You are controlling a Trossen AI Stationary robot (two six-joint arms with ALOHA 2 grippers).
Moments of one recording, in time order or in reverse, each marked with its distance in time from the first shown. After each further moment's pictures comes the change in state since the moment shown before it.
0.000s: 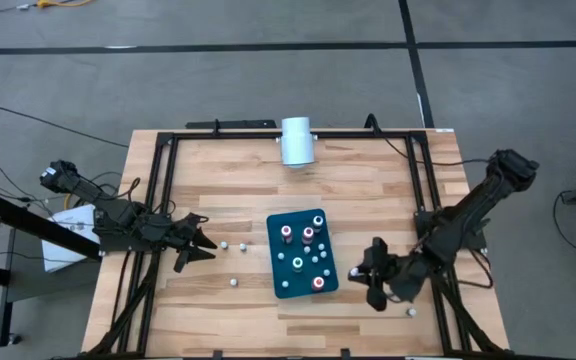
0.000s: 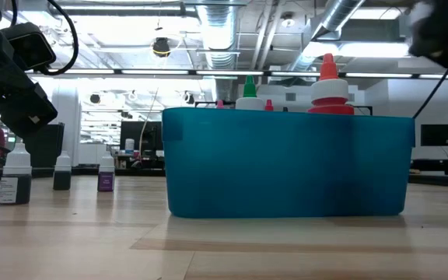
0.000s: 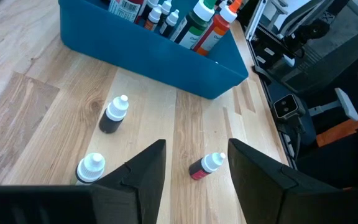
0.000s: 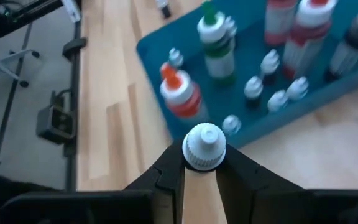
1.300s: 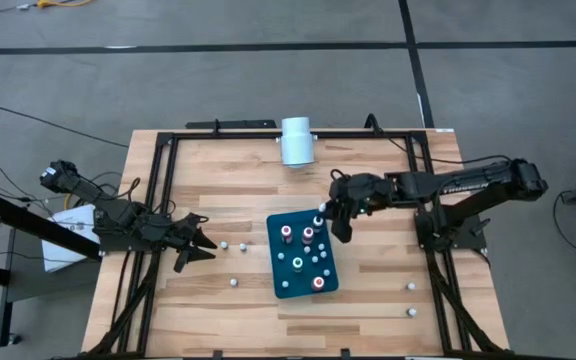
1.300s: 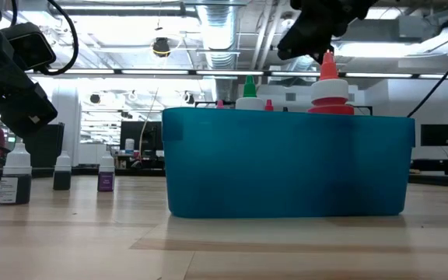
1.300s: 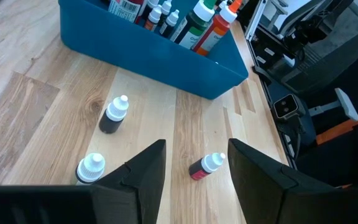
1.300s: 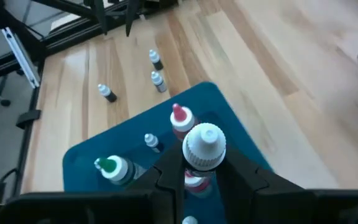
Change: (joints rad) left arm 0.000 0.000 0.000 0.000 0.000 0.000; right arm -0.718 -0.009 0.200 -0.023 -0.492 -0.561
